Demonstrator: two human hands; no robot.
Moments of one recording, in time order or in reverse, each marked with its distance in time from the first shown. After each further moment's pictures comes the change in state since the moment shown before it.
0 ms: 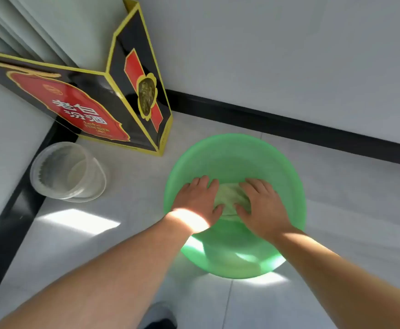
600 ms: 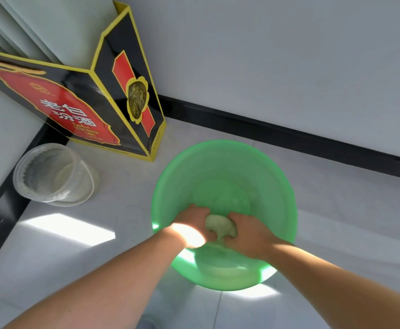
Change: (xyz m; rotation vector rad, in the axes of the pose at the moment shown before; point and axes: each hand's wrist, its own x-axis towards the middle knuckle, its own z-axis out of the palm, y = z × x) left_hand -0.001 0.016 0.022 -0.422 -0.274 -0.235; right_hand -0.011 -0.005 0.003 0.107 -0.454 0.080
